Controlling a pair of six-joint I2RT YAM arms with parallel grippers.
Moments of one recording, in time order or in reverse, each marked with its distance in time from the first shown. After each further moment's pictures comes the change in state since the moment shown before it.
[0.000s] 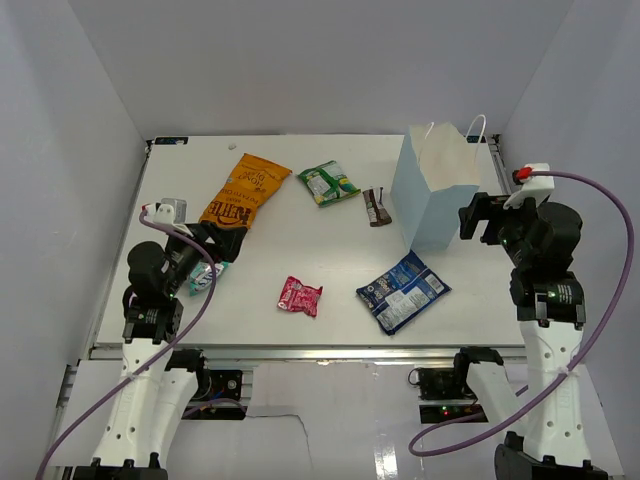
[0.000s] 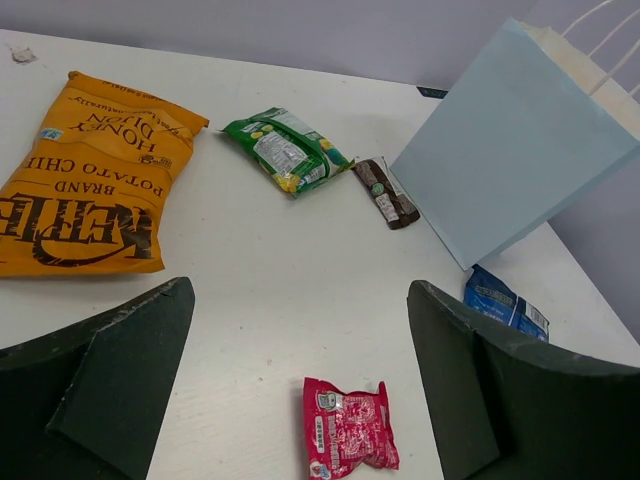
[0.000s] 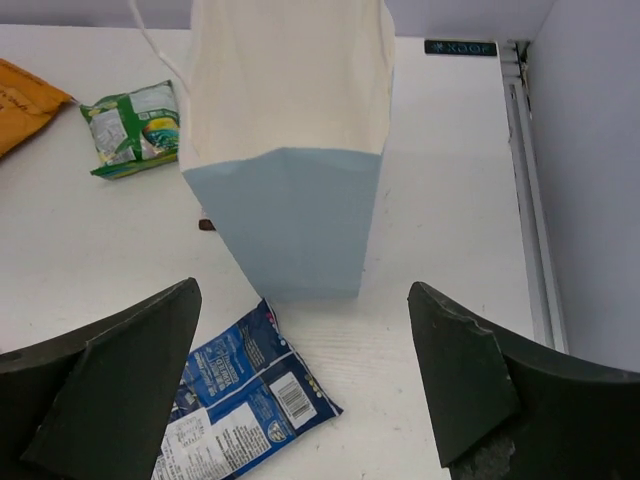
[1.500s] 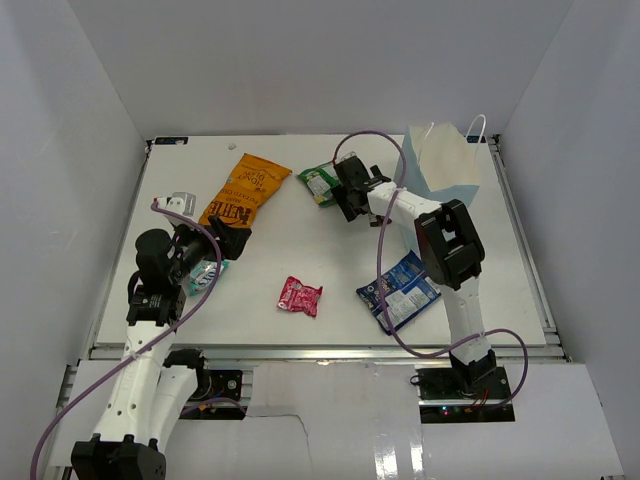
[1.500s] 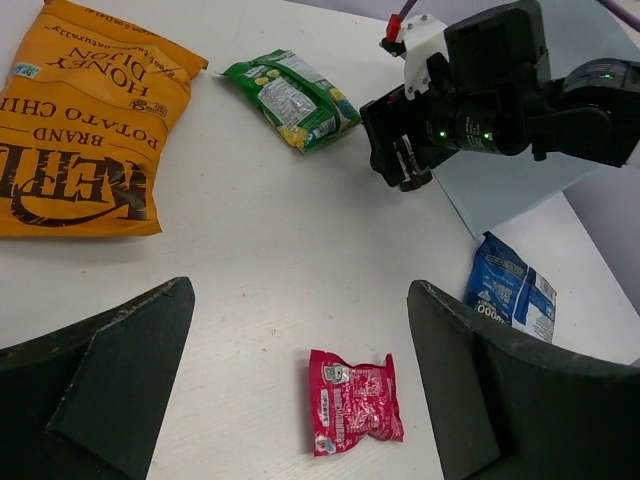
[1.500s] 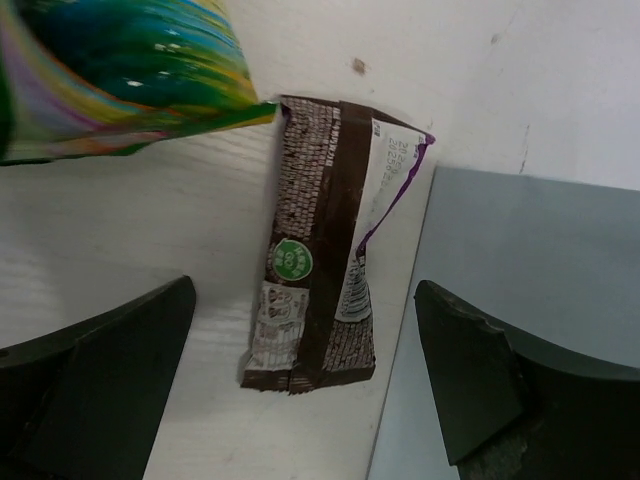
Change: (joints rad) left arm 0.010 0.119 0.009 -0.021 0.045 0.018; right arm 0.626 1.462 0.659 0.134 0.640 -0.101
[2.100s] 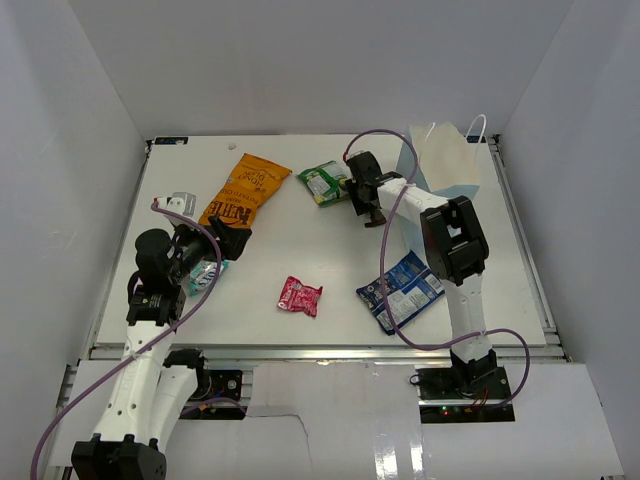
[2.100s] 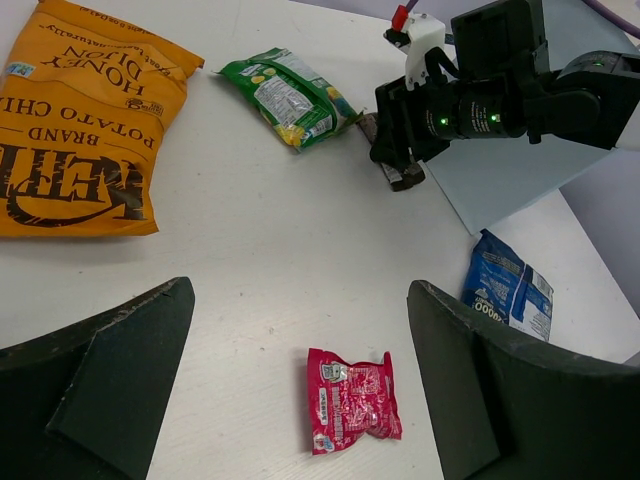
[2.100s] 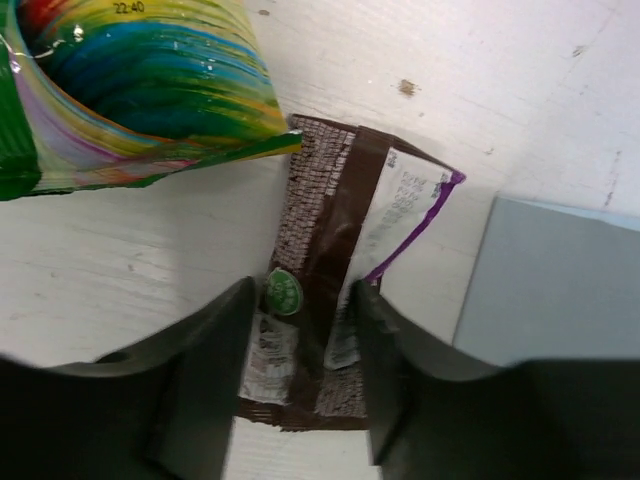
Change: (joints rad) left arm 0.004 0.001 0.000 0.000 0.016 0.000; right arm -0.084 0.034 0.004 0.025 -0.211 0.062
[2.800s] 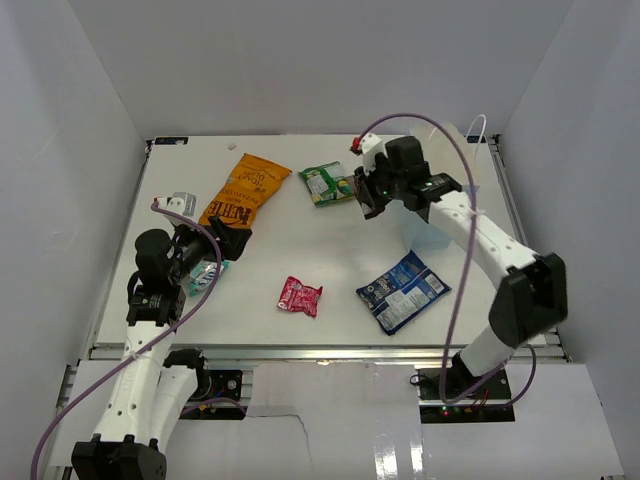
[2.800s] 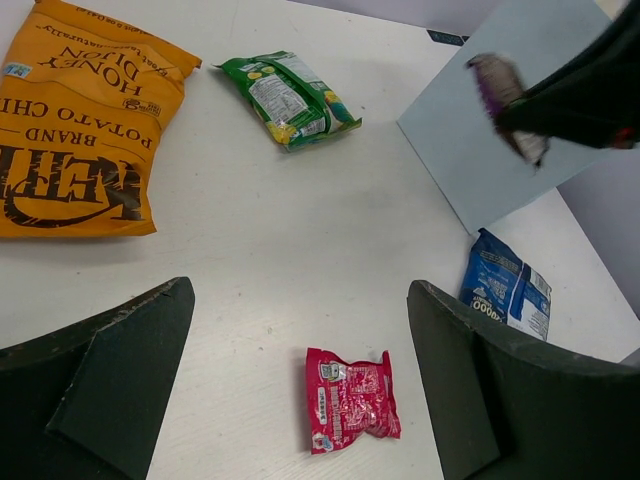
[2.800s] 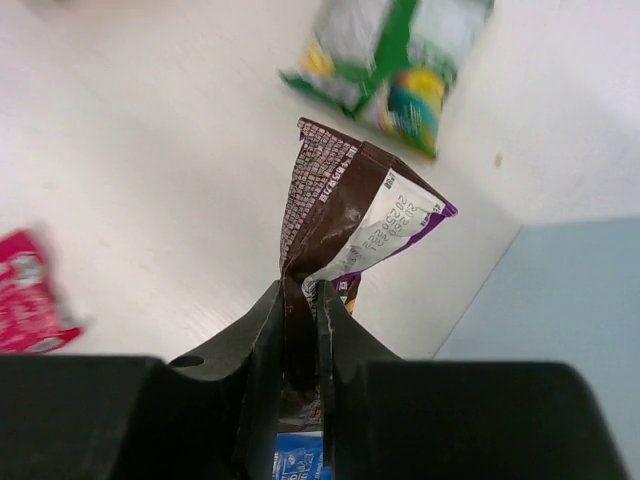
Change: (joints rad) left arm 0.001 -0.002 0.000 0.000 0.005 0.000; right arm 0.002 -0.536 -0.274 -0.032 -0.443 -0.170
